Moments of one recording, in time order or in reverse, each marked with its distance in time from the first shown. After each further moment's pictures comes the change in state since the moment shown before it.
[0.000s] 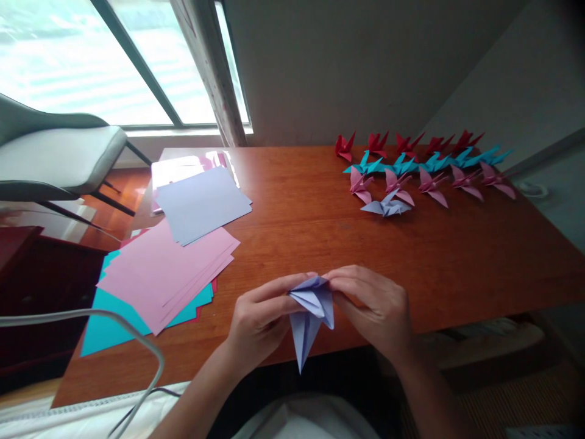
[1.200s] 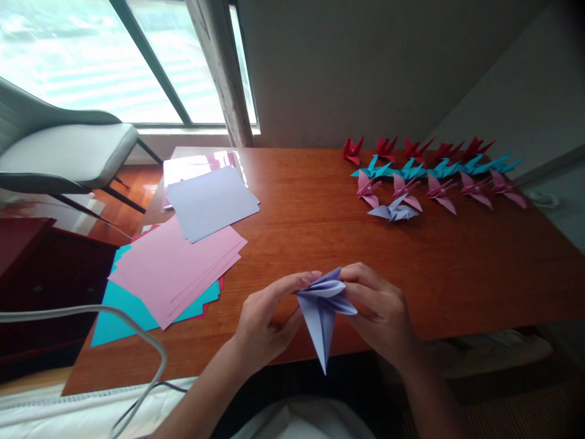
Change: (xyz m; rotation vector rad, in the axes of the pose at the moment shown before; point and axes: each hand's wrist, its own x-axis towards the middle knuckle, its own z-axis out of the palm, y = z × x) left_hand -0.017 -0.008 0.006 0.016 0.093 -0.071; right_hand 0.001 0.000 0.002 0.082 -0.099 -0.002
